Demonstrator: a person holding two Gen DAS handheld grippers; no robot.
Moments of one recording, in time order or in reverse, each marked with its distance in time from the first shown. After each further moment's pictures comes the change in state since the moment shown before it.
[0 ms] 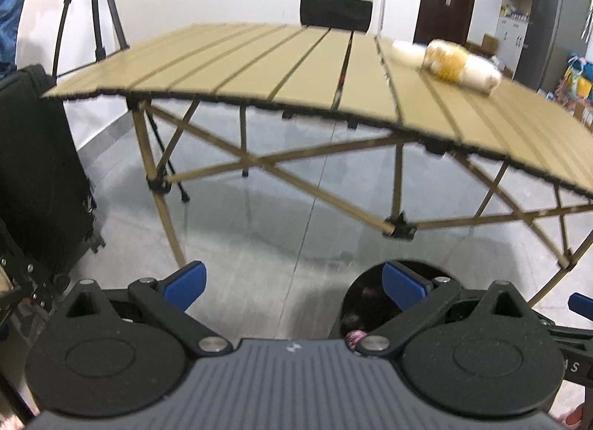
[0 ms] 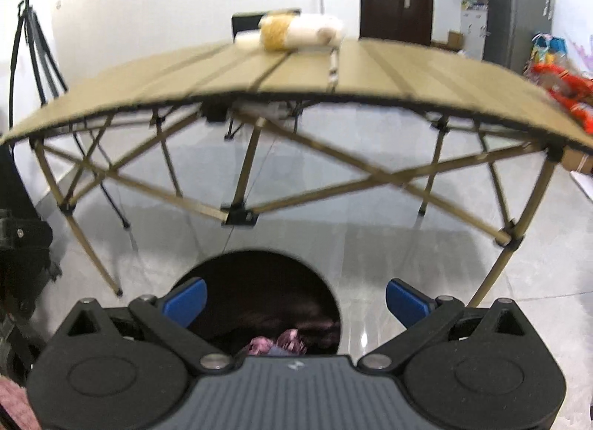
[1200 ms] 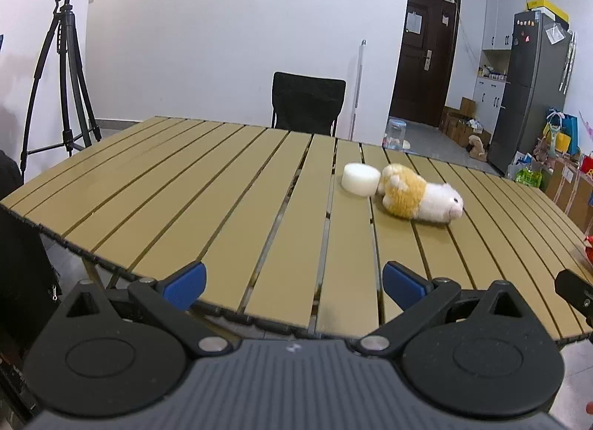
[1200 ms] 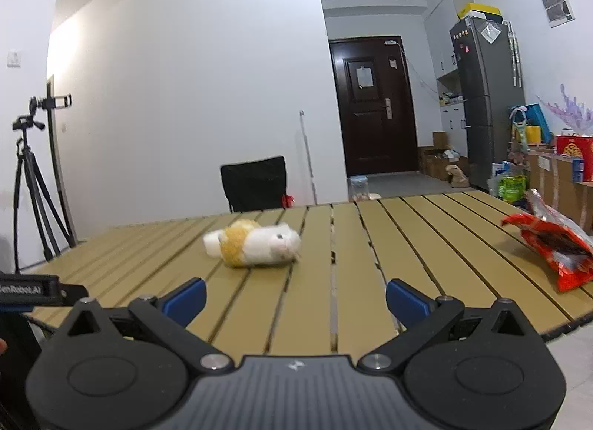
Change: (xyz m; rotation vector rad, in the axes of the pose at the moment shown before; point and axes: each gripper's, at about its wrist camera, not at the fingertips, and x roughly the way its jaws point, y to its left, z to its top) left arm 0.009 -0.060 0.118 -0.011 -0.228 -0.061; right arm -0.033 -0.073 0.120 0.098 -0.441 0.057
